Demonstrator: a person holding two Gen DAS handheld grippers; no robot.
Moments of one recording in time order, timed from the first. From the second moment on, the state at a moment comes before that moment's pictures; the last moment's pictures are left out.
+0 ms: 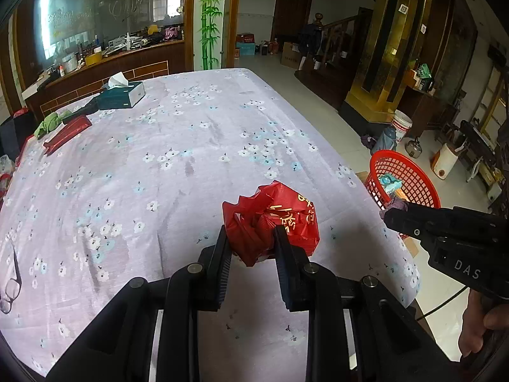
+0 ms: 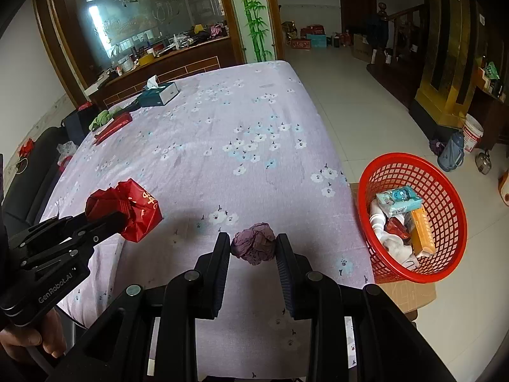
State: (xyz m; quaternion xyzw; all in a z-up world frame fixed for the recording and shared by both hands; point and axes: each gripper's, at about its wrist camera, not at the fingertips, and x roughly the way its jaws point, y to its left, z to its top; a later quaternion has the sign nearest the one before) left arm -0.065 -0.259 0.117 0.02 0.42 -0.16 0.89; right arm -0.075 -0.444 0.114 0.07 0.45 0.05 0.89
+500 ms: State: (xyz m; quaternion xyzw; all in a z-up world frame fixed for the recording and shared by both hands) left arm -0.061 -0.293 0.115 0.04 0.42 -0.19 0.89; right arm -0.080 -0.473 0.110 0.09 0.46 0.03 0.89
